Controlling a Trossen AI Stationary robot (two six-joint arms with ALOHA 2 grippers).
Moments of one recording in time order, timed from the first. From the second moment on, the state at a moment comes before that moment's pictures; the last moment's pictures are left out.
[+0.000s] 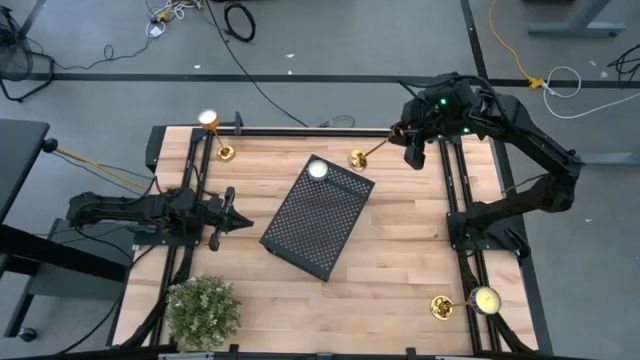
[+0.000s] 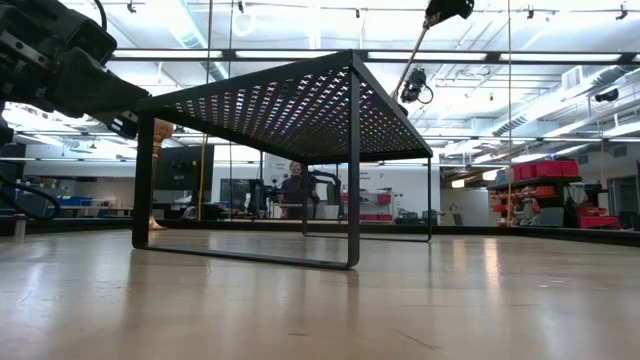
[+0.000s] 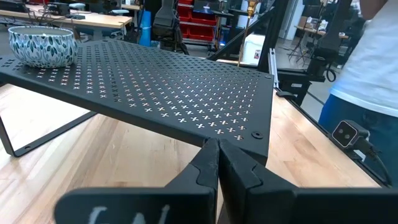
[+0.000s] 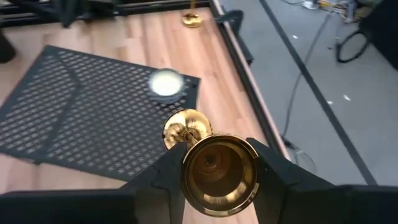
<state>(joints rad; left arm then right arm) -0.02 0.13 0.04 -0.03 0.11 -0.12 -0.43 1.29 1.72 -1.16 -0.09 -0.20</state>
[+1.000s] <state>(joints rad) -0.02 0.13 0.04 -0.03 0.11 -0.12 0.03 1.49 1.72 -1.03 -0.11 -0.09</state>
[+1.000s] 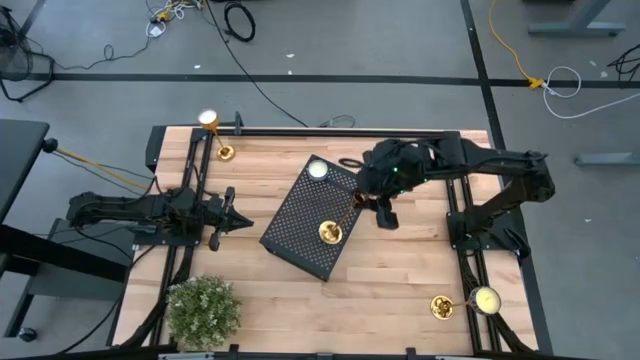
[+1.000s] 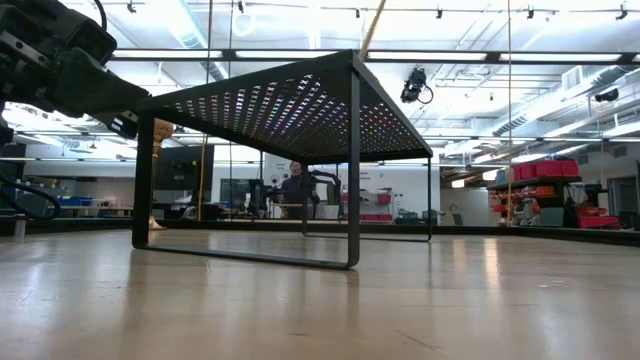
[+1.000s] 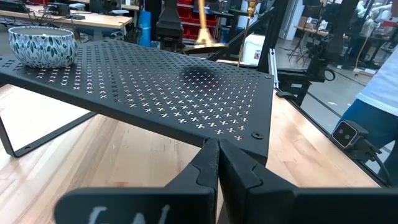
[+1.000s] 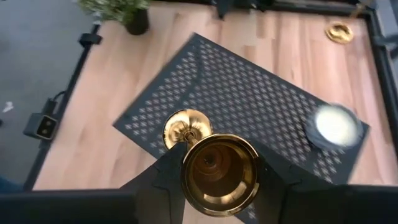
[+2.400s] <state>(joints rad) -0.02 0.13 0.04 -0.03 0.11 -0.12 0.18 1.69 2.05 -1.20 -0.09 -0.01</state>
